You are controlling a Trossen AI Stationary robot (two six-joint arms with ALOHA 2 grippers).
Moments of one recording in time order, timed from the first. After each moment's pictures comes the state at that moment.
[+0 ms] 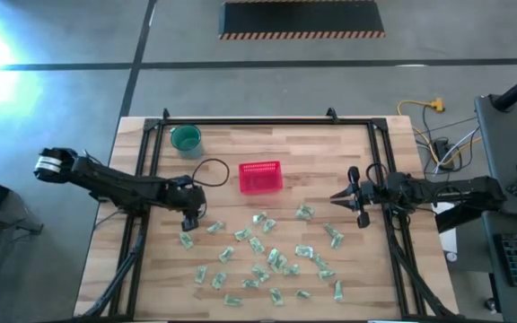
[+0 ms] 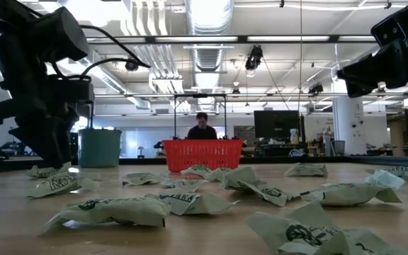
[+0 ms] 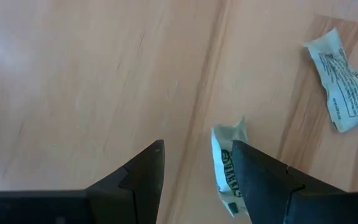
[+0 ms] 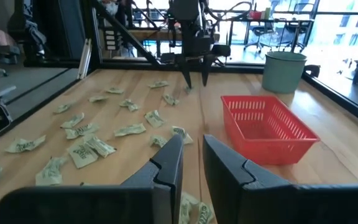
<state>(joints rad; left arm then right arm) -0.12 1.10 0.44 -0.49 -0.19 -0.34 0.03 0.19 0.02 0.05 -0.06 0.02</state>
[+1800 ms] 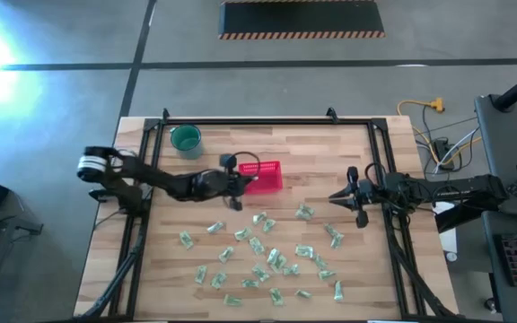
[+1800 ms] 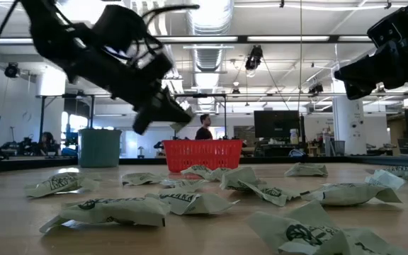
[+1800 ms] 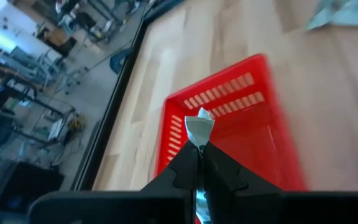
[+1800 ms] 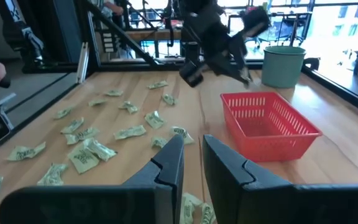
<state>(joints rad) 0.04 1.59 0.61 0.57 -0.43 0.50 0.03 0.24 0.02 0.09 -0.05 0.07</state>
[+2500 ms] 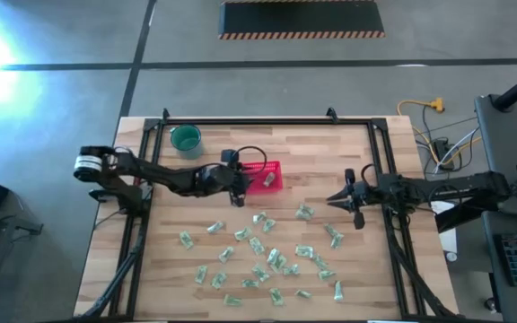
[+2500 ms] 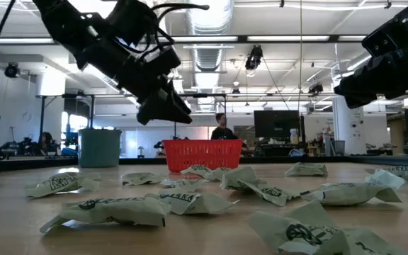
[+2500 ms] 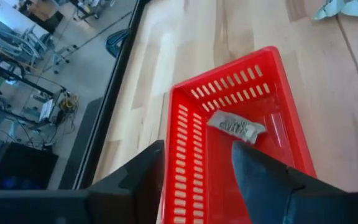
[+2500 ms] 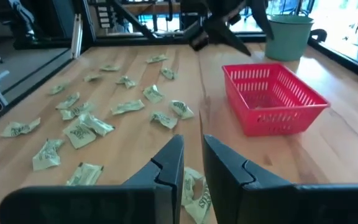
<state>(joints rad) 0.06 1.51 0.71 0.30 -0.43 0.44 0.03 0.36 0.02 0.11 -0.05 0.08</state>
